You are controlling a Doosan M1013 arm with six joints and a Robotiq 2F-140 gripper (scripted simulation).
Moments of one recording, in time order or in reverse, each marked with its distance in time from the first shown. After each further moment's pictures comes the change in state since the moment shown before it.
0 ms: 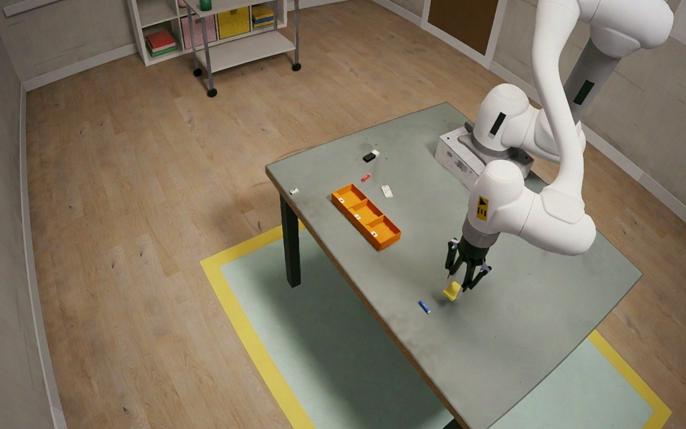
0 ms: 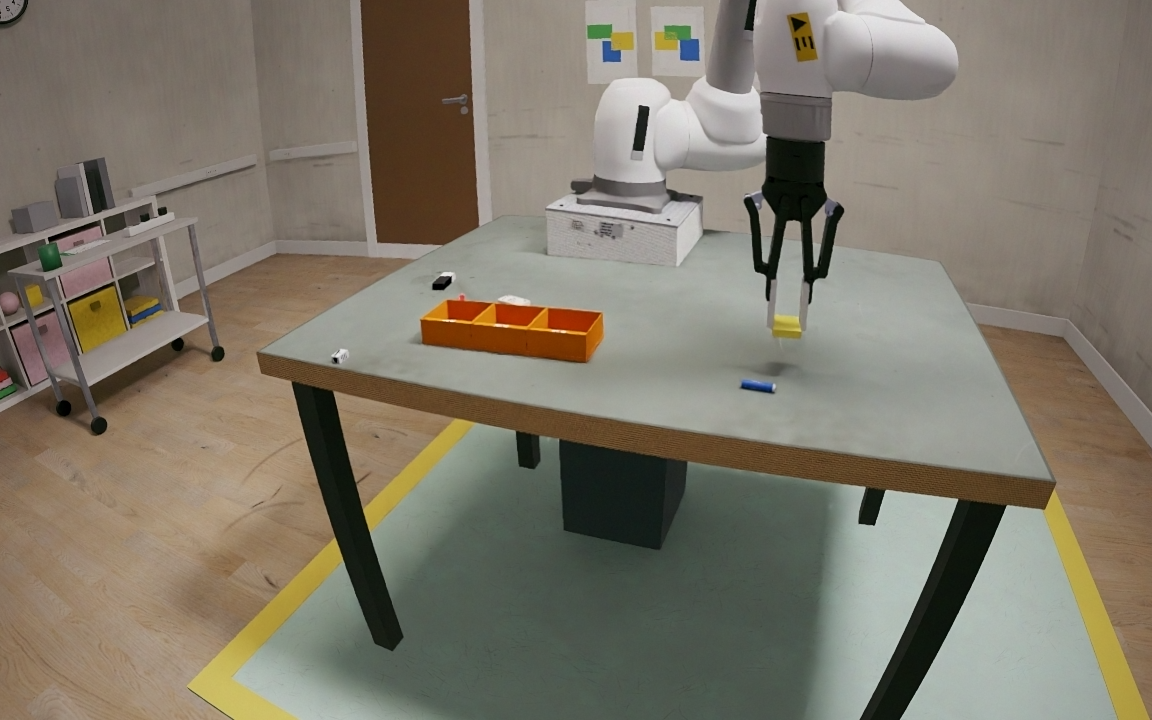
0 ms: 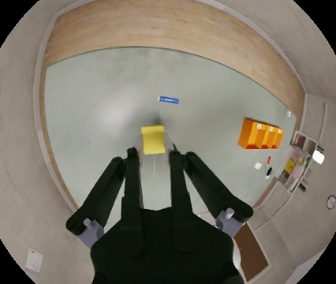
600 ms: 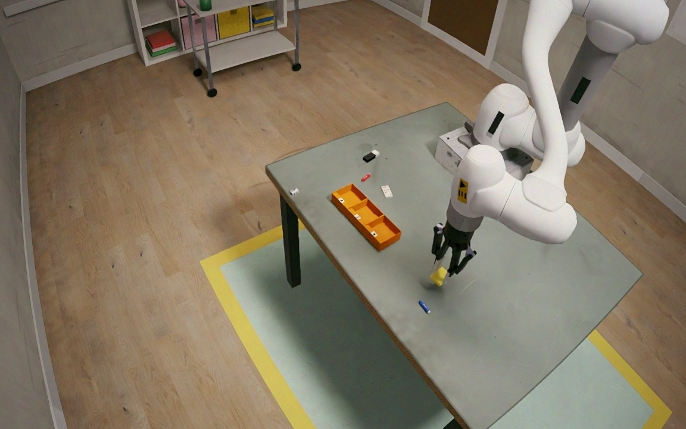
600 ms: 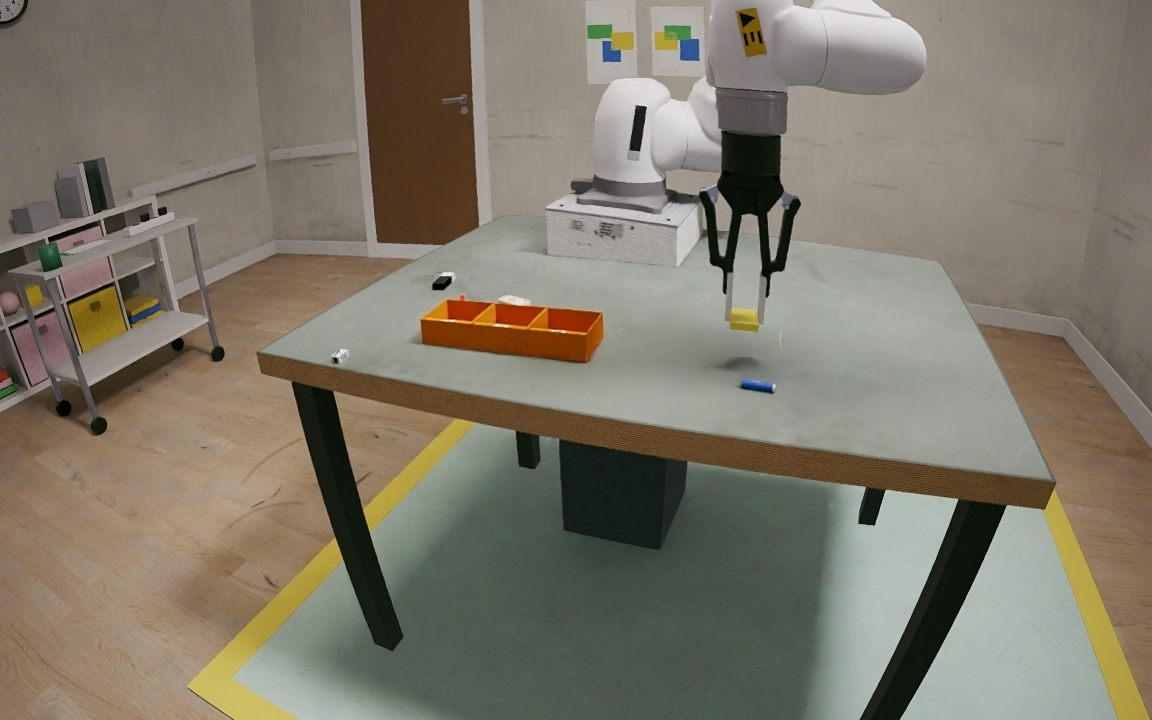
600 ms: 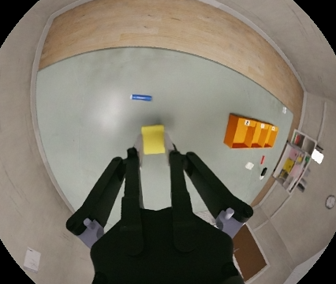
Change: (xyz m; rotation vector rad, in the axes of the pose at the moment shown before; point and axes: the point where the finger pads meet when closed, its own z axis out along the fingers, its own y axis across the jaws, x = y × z) arm -0.007 0.057 -0.002 -0.008 -0.008 0.000
